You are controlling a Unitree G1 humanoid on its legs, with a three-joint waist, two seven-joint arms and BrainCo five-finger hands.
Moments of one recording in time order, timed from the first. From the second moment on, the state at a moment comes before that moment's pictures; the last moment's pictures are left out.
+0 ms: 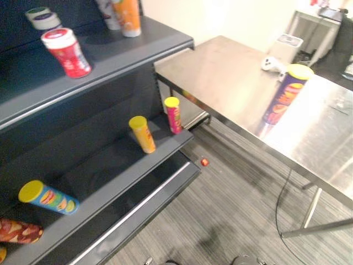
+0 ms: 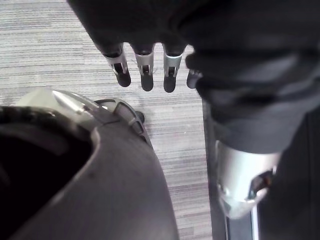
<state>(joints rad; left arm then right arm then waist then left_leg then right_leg) 0.15 0.11 0.21 1.11 -0.51 0.08 0.01 0.14 -0.05 -0.42 1.12 0.27 -0.04 0.04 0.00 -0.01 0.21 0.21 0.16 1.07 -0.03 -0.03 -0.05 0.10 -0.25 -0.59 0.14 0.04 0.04</state>
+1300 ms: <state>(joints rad) 0.17 0.08 0.17 1.16 -0.69 -0.01 0.01 0.18 -0.06 -0.23 1.13 0.35 -0.30 -0.08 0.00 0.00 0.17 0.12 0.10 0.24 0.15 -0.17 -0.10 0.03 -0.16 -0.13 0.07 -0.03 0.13</state>
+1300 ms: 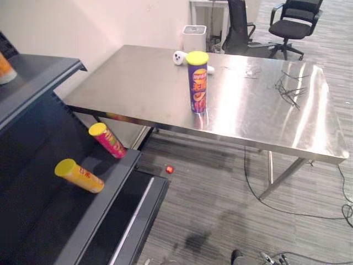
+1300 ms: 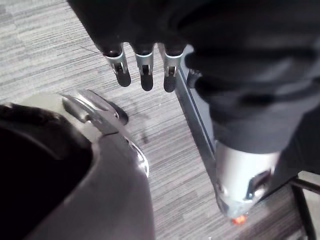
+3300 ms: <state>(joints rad) 0.17 0.13 0.14 1.05 -0.58 -0.05 -0.01 0.01 -0.03 -0.17 0.61 0.41 -0.38 -0.23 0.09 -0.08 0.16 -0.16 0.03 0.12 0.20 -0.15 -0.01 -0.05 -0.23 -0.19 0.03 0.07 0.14</state>
